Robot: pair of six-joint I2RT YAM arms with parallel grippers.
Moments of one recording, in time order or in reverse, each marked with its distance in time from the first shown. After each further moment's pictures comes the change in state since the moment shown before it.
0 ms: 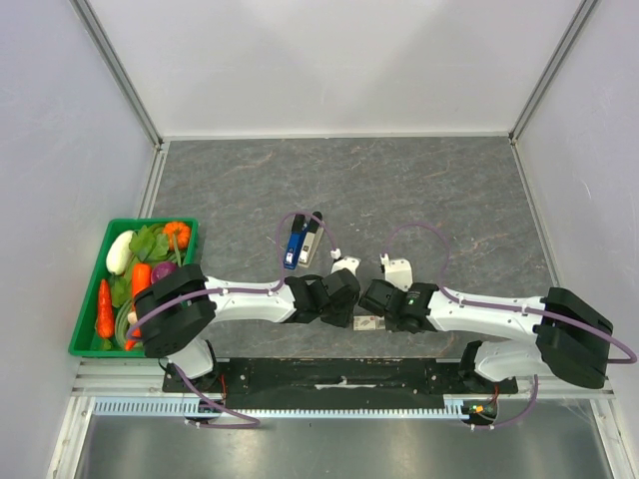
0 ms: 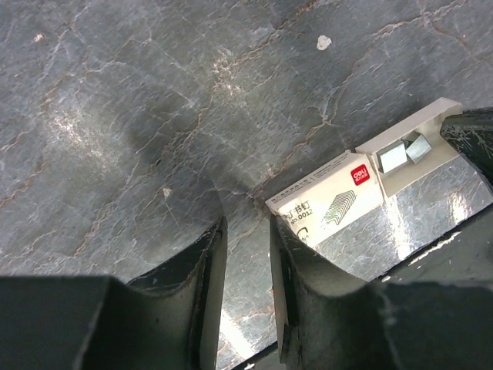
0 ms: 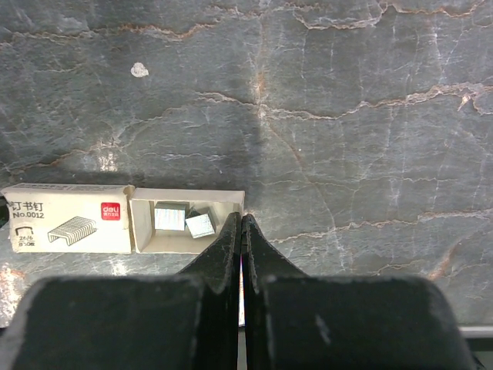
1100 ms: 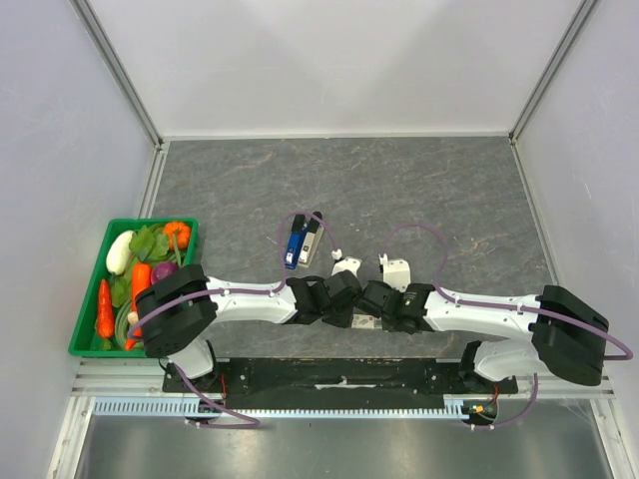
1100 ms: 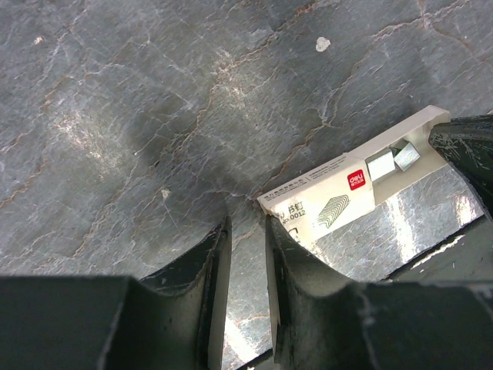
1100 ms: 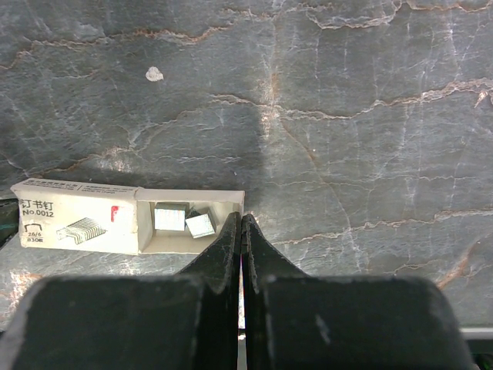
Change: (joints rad) left arm -0.016 0.007 0.006 0.000 -0.024 0.000; right arm 0.020 0.027 0.012 0.011 0.011 0.045
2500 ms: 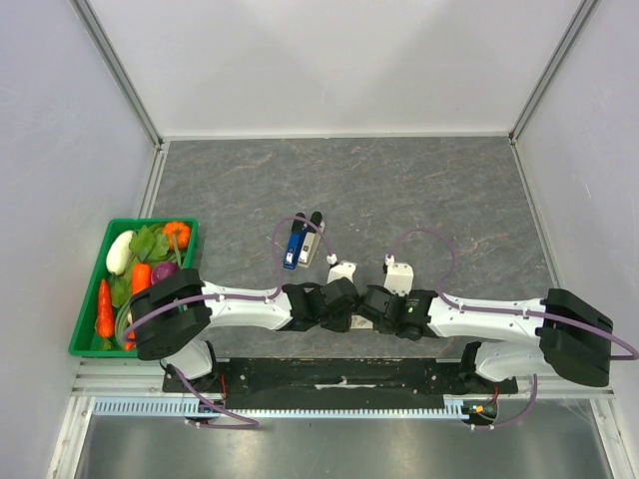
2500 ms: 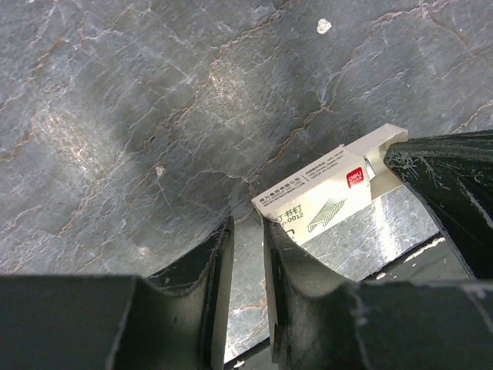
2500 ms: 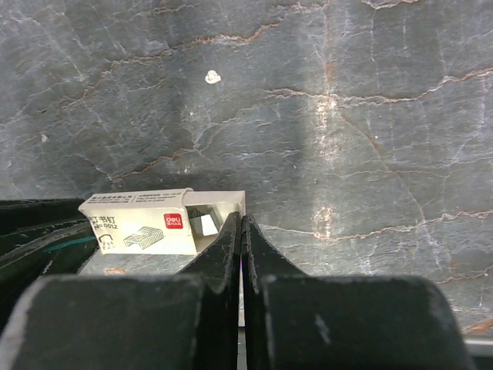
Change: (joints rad) left arm -0.033 -0.032 -0.050 0.033 -0.031 -0.067; right arm 0.050 -0.029 -0.030 0.093 0.002 0.194
